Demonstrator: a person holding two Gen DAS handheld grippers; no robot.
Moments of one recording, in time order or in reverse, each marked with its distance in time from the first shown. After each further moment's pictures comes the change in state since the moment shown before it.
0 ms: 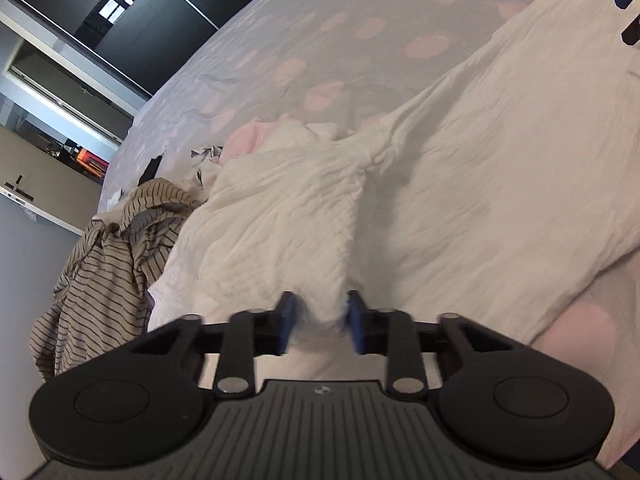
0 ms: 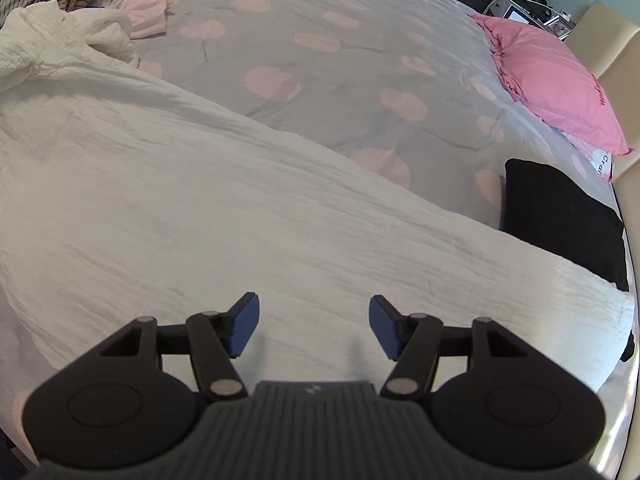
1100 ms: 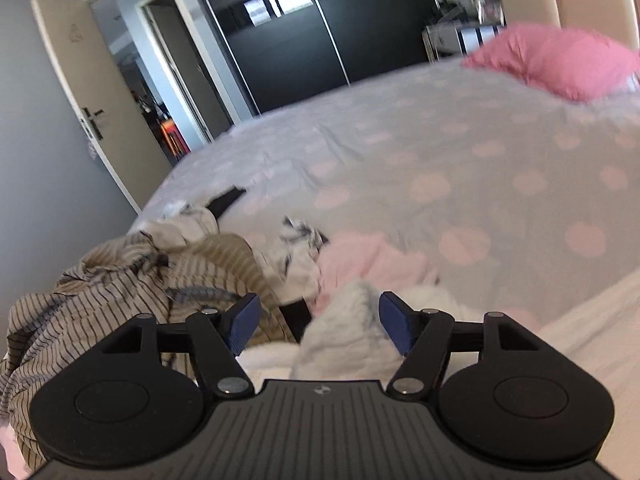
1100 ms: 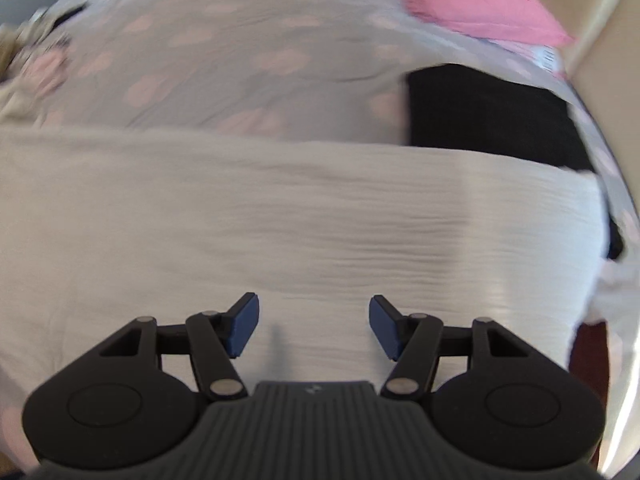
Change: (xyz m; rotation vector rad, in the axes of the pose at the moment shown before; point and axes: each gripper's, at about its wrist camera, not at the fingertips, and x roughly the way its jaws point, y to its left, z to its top) left arm 0.047 0.106 0.064 -0.480 -0.227 0.140; right arm 0.002 -0.135 -0.048 0.373 0.016 -0.029
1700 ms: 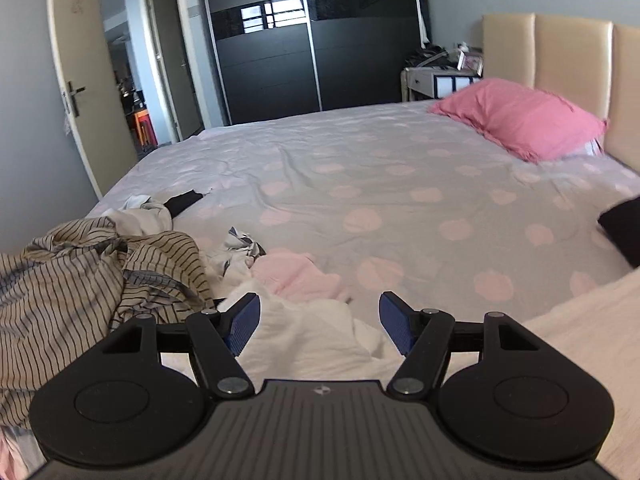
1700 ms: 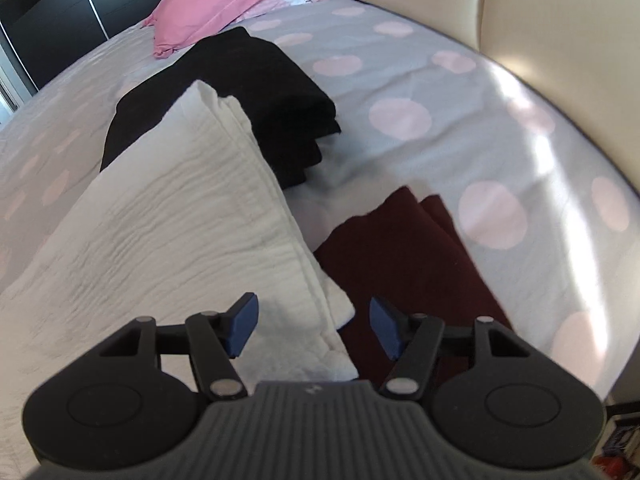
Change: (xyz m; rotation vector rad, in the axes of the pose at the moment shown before) left arm -0.048 -0.027 0.003 -0.098 -0.020 -0.161; right arm 0.007 -0.212 -0.084 0.538 -0.067 -0.066
